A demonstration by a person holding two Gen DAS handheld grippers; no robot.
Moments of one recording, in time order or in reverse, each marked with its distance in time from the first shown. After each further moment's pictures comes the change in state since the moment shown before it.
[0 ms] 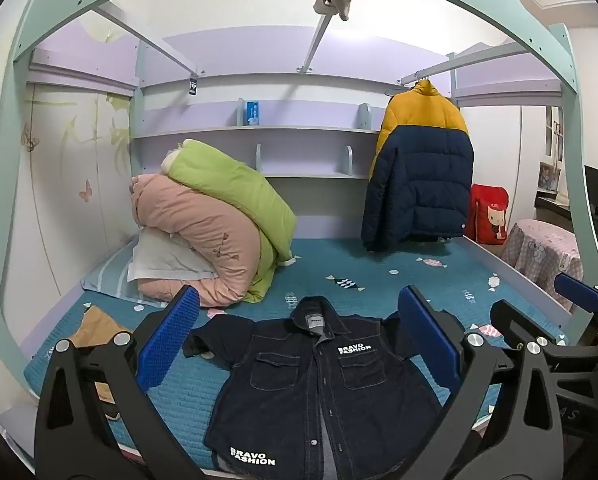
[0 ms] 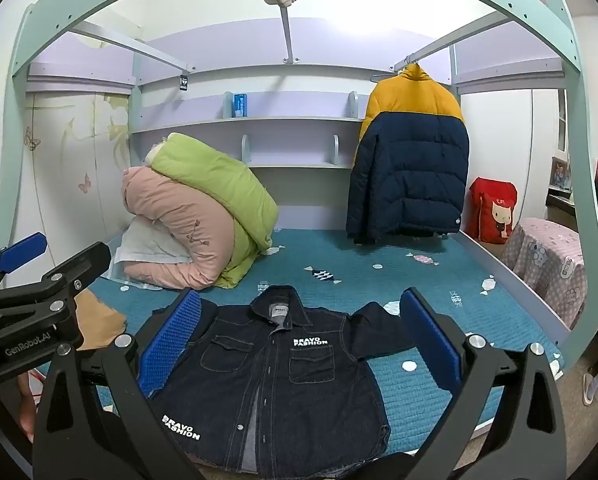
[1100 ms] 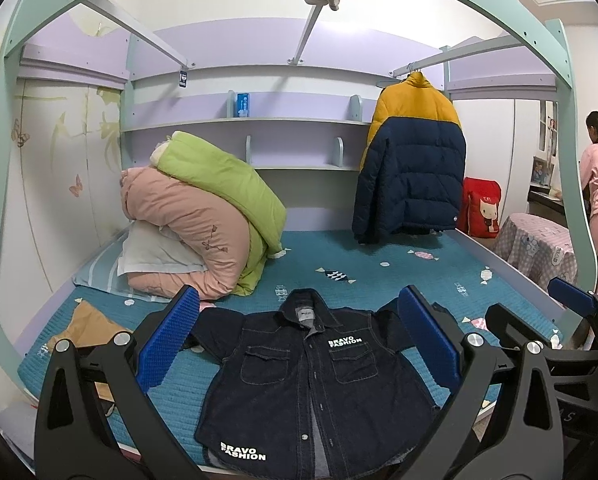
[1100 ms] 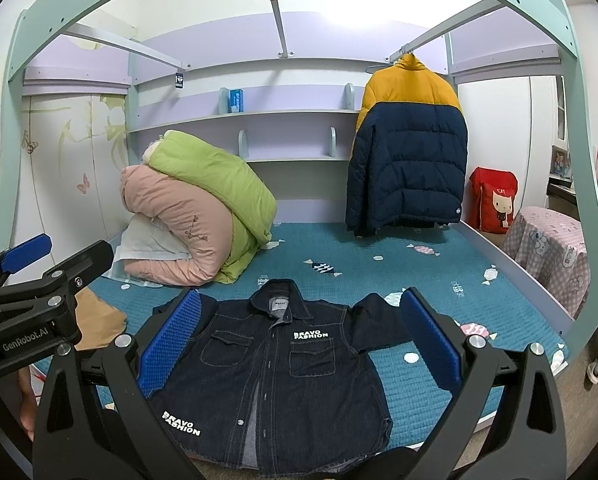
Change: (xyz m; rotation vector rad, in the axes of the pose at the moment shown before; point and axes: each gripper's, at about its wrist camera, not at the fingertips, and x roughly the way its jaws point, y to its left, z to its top) left arm 0.005 -0.012 -0.012 0.005 0.021 -0.025; right arm 0.005 -0.009 -0.011 0.020 0.014 0.002
